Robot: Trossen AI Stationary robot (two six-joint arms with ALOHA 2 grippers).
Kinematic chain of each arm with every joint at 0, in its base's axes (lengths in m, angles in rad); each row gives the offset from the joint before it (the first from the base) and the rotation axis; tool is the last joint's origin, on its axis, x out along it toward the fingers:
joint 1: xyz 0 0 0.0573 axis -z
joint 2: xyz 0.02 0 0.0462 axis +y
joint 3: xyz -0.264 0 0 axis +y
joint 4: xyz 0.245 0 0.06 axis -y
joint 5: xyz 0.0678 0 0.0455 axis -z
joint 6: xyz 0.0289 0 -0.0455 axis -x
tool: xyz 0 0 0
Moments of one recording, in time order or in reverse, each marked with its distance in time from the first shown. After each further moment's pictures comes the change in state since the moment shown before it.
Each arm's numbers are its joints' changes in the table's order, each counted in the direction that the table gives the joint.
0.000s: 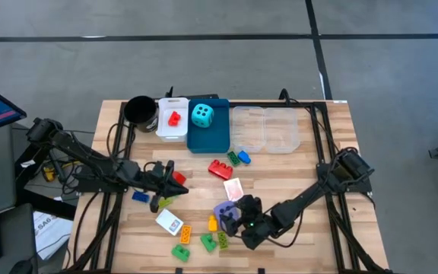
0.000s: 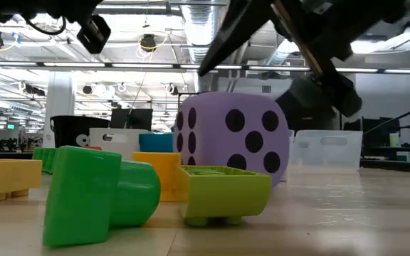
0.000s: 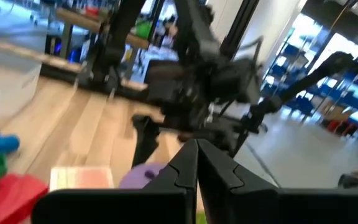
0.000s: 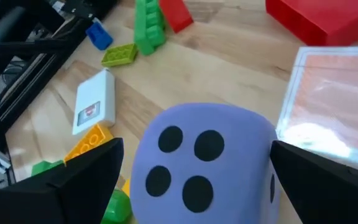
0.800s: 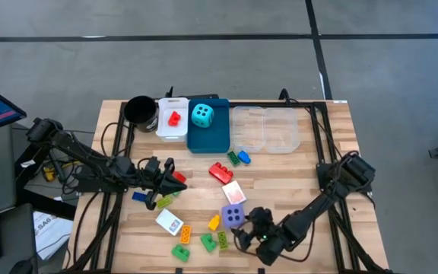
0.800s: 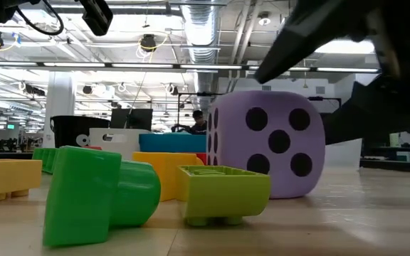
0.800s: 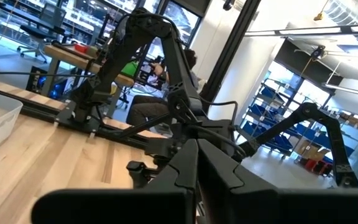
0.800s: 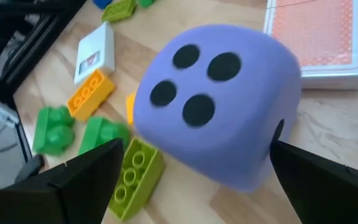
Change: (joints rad) left arm 0.000 0.001 0.000 0.203 -0.001 0.022; right arm -0.144 -0.001 0.058 -0.036 0.009 -0.165
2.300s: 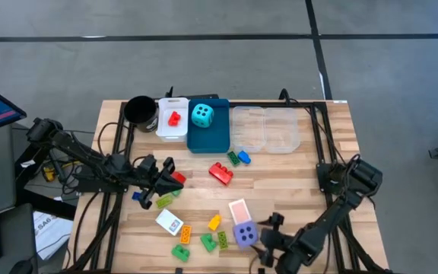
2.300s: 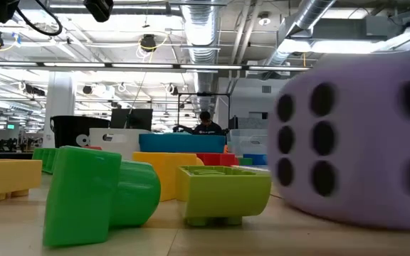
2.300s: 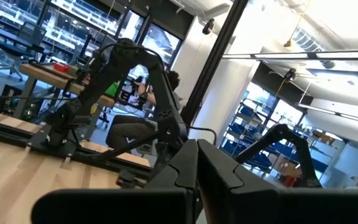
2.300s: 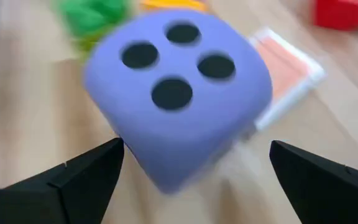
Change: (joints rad) left arm 0.000 -0.001 0.000 0.118 0.040 0.007; right arm -0.167 0.000 0.000 -0.229 0.005 0.435
